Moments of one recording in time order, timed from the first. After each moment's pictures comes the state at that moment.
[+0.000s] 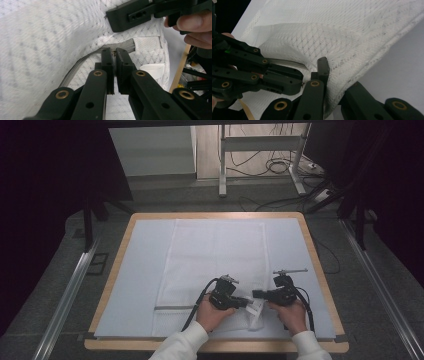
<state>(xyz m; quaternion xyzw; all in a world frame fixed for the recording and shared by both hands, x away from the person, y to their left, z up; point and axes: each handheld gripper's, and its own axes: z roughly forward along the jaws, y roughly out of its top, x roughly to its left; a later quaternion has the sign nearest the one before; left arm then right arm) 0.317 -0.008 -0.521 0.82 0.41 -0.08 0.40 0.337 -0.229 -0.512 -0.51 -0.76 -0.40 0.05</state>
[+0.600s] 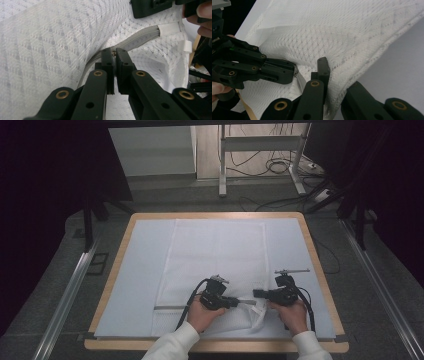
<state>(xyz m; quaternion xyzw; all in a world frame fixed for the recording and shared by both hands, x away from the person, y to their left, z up) 0.314 0.016 -0.523 0.81 0.42 -0.07 0.39 0.336 -0.232 -0.509 -0.51 -0.75 -0.41 0.05</state>
